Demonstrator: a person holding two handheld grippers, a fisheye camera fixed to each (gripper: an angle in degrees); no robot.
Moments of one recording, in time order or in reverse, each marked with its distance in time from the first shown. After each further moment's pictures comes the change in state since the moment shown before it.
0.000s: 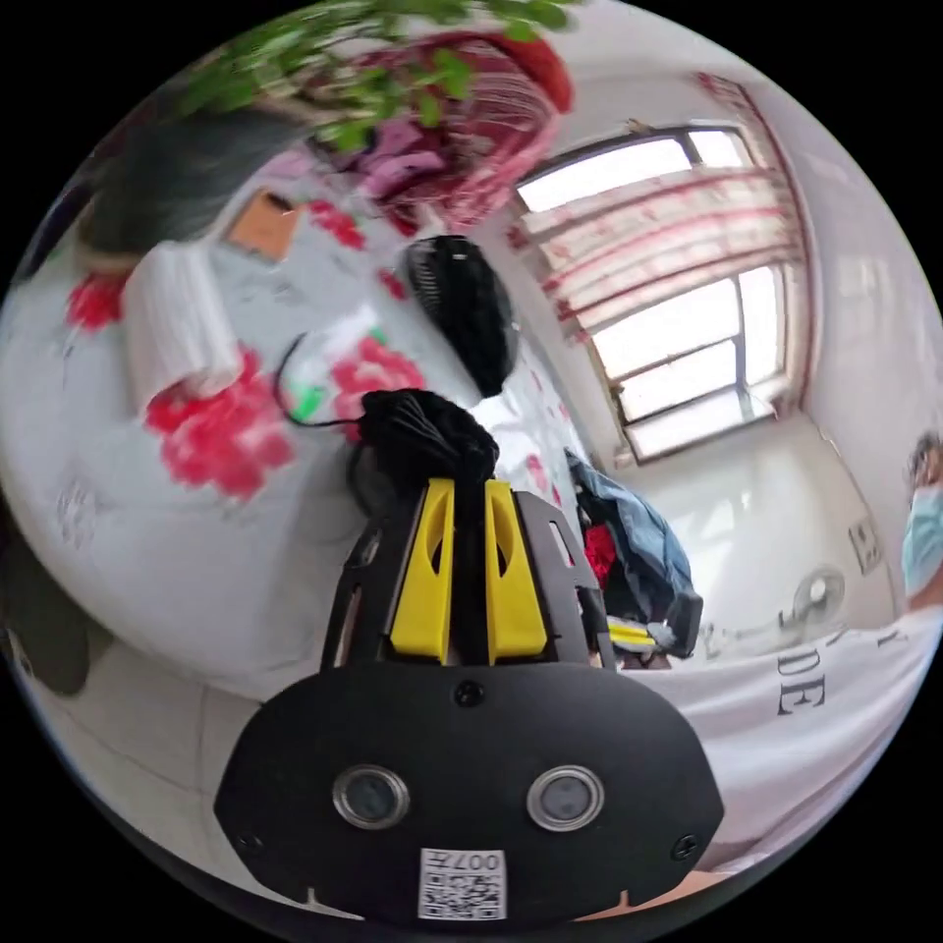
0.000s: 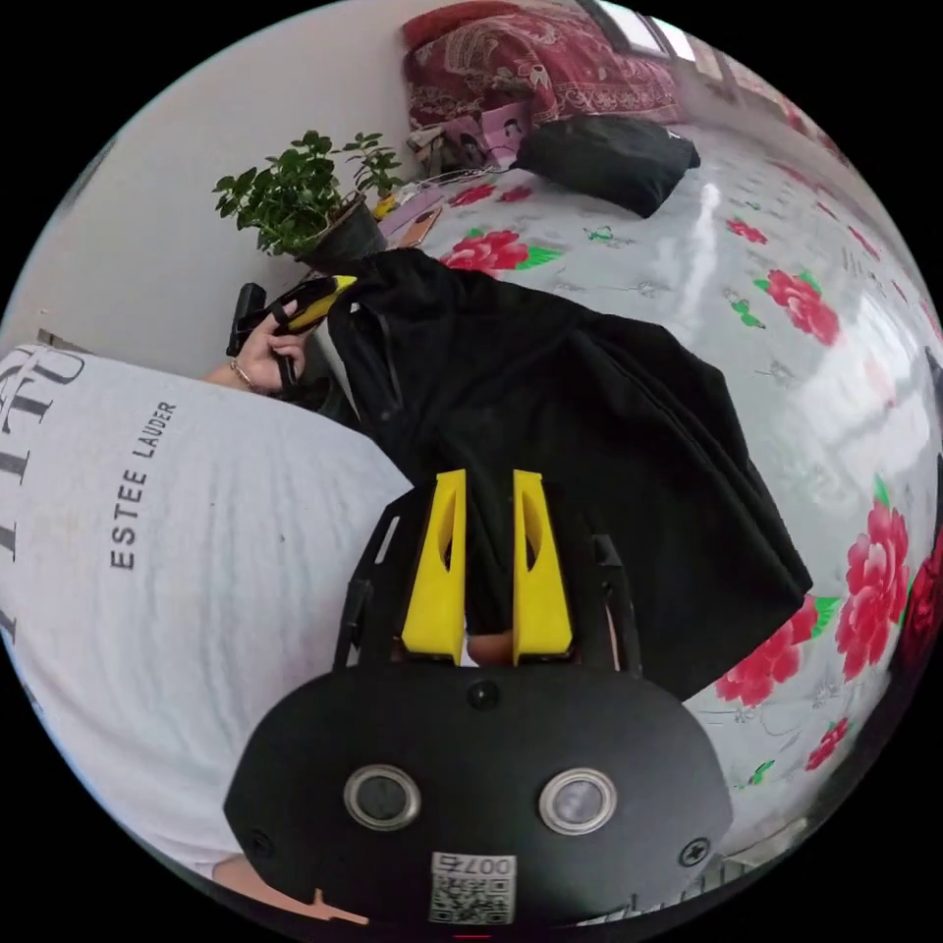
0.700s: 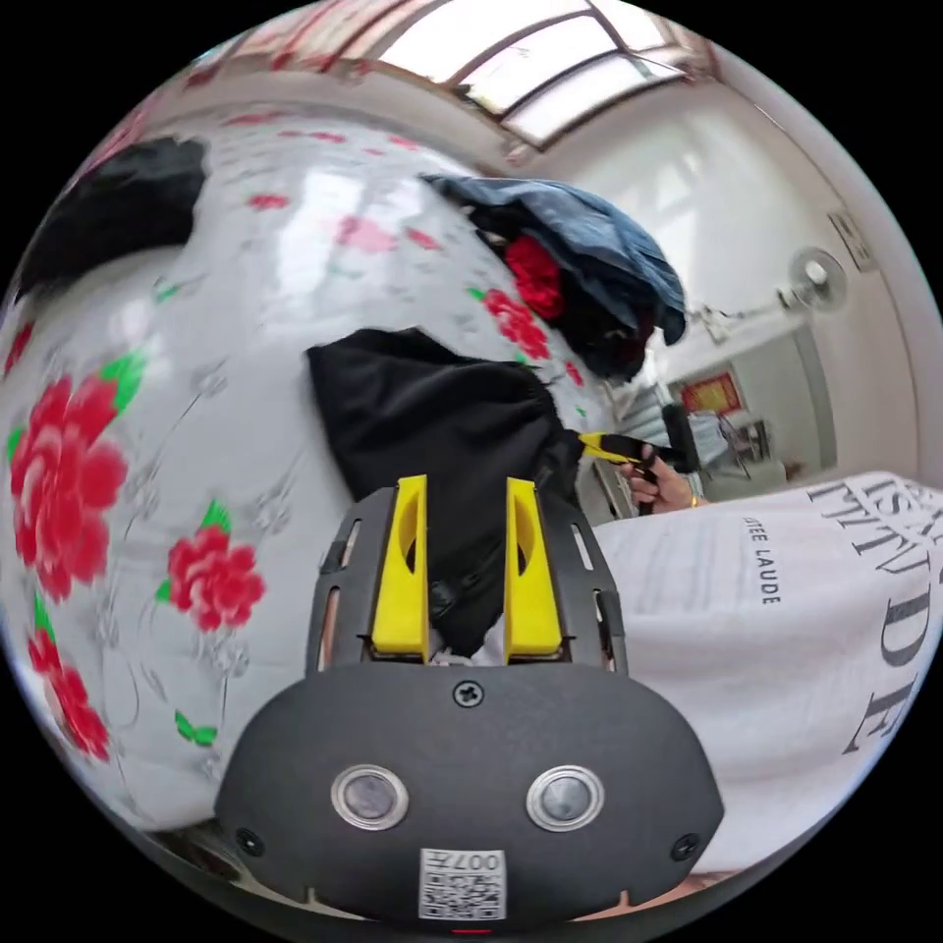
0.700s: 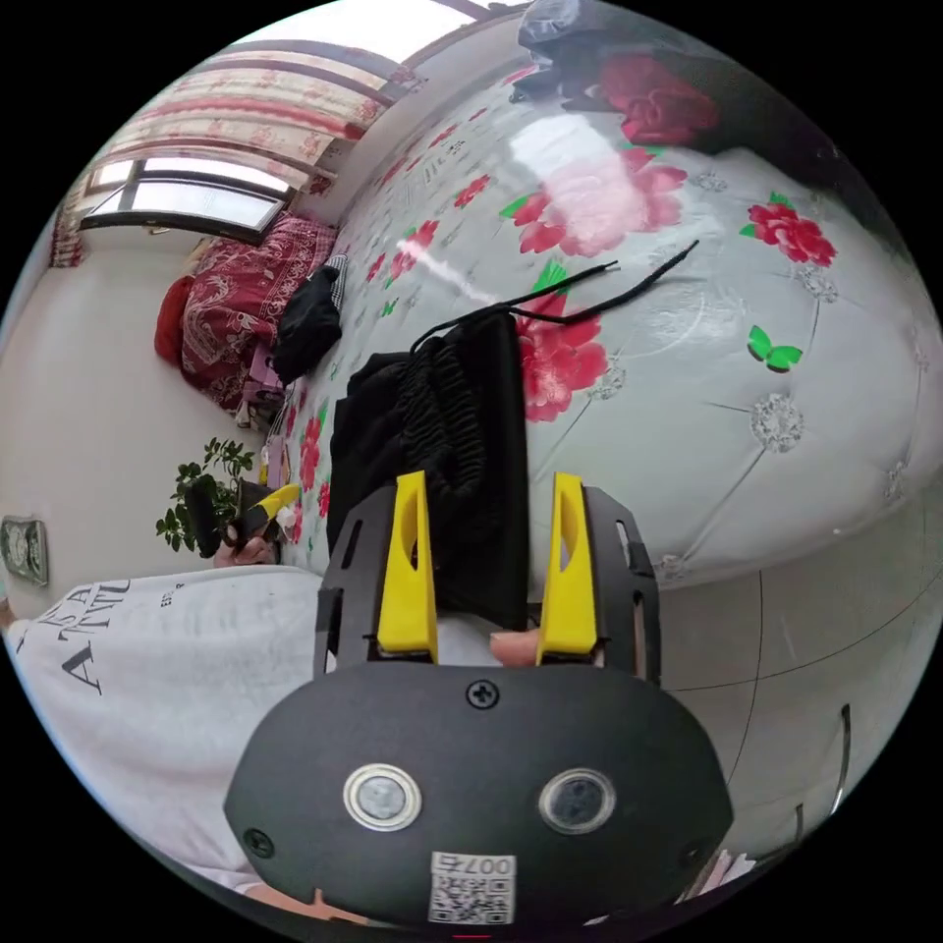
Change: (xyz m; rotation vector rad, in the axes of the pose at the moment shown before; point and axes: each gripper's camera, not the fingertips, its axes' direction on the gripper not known) left arm 0.167 0.138 0.234 -0.769 0.036 0.534; right arm 0.174 0.179 -0.113 0.402 -0.098 0.857
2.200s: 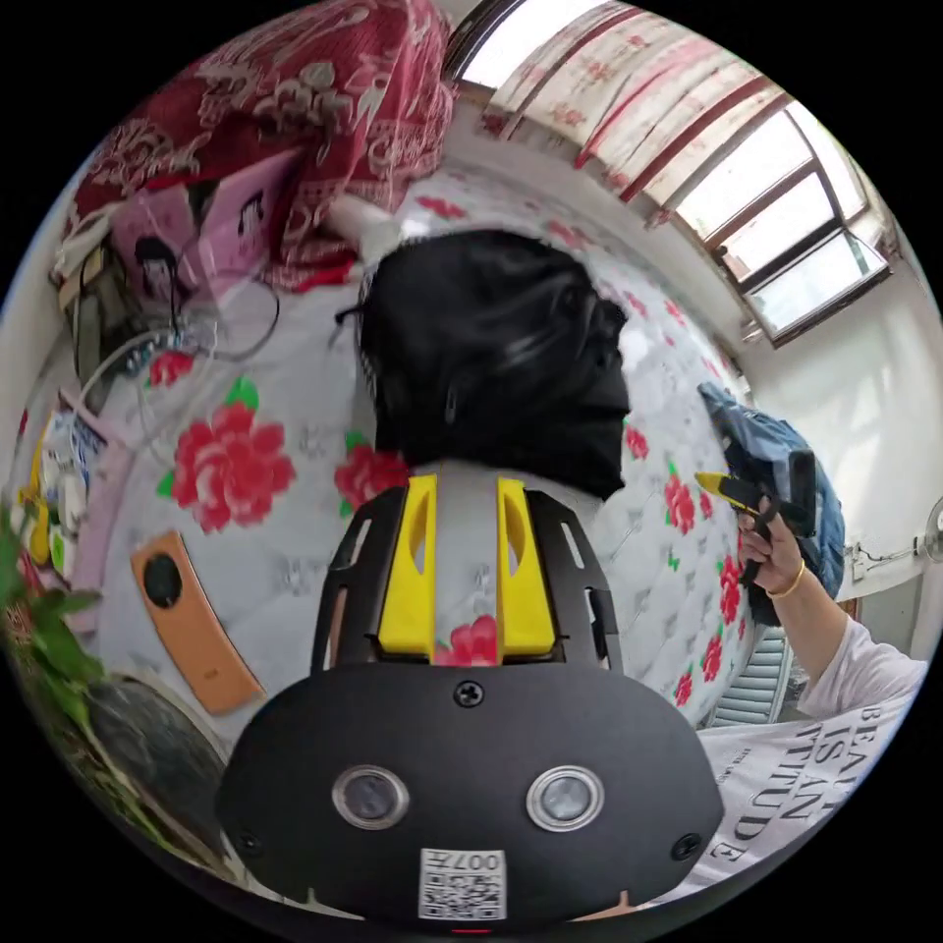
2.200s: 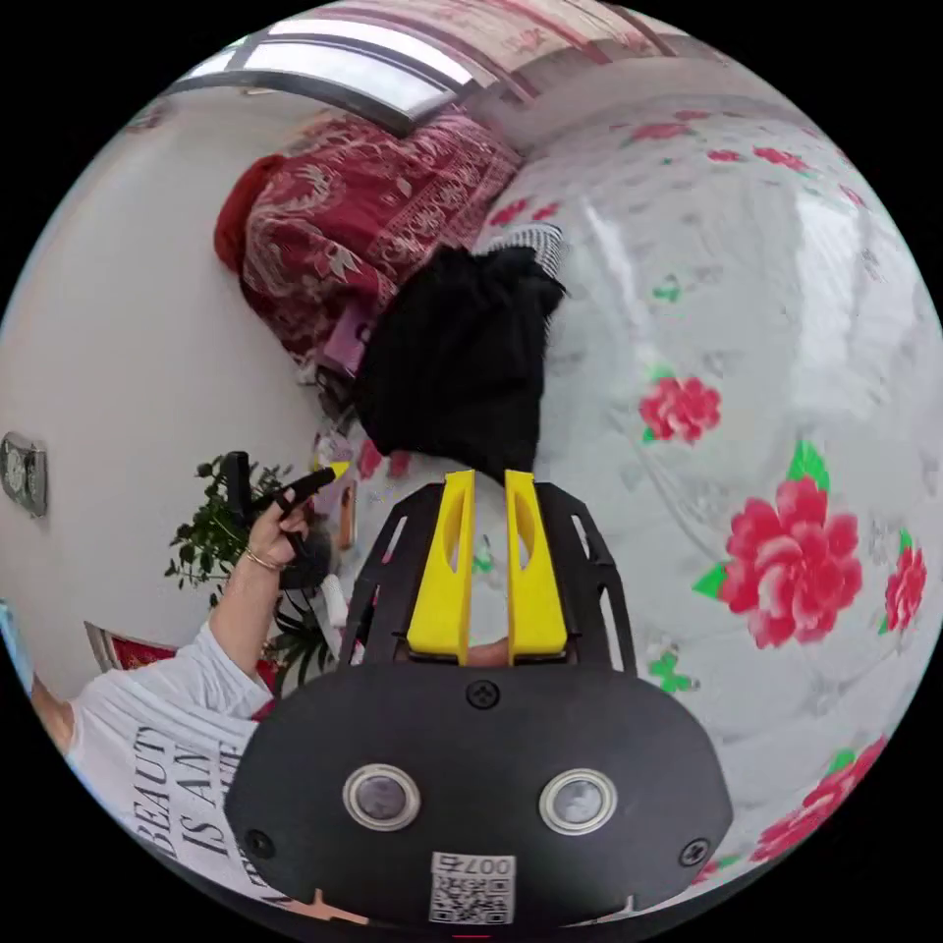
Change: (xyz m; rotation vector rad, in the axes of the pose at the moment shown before) left arm -0.317 -0.207 -0.166 0.278 -0.445 -0.424; right arm -0.324 -0.304 0.282 -0.257 -0.043 -0.433
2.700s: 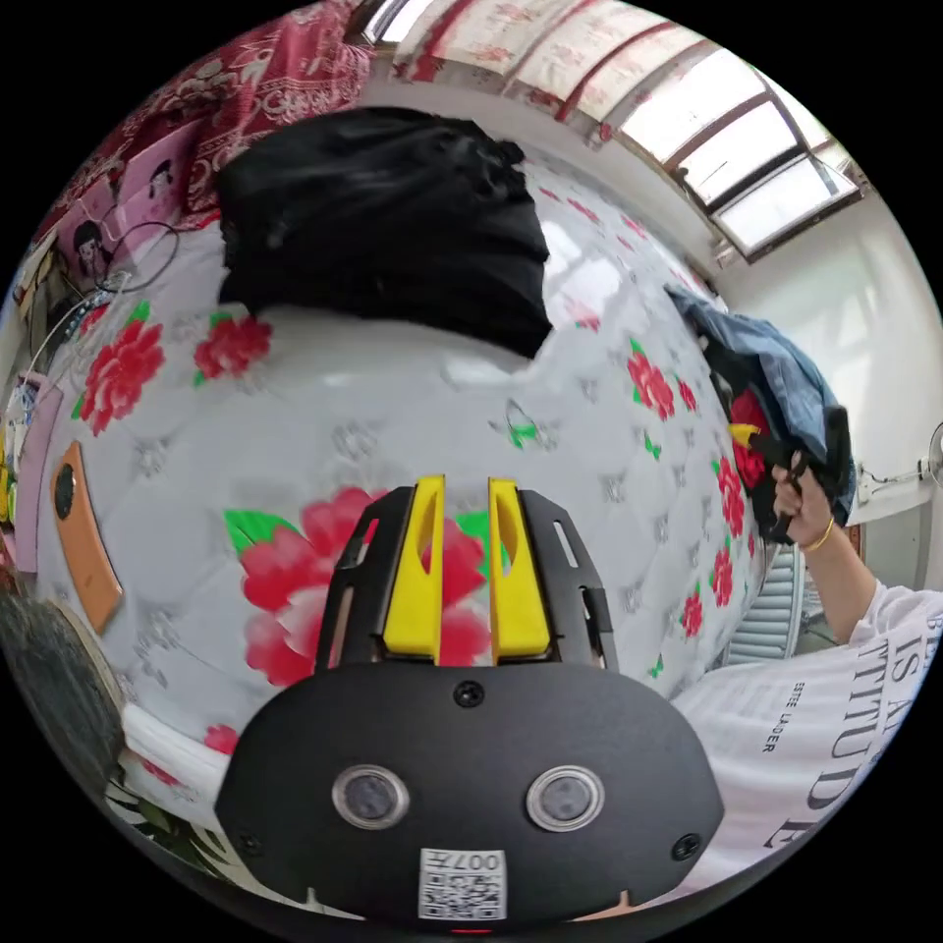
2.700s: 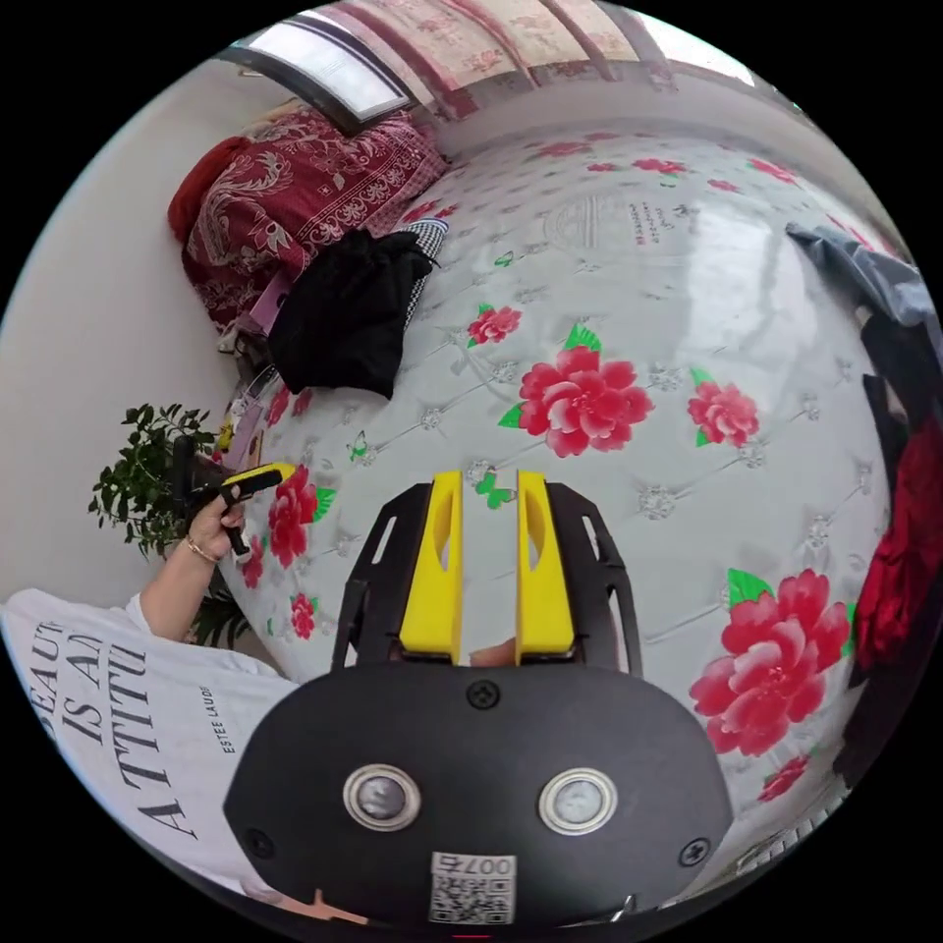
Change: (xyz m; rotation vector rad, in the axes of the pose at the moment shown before) left arm 0.099 0.083 0.067 -0.126 0.031 0.134; right arm 0.031 0.133 -0.028 0.120 0.326 -0.011
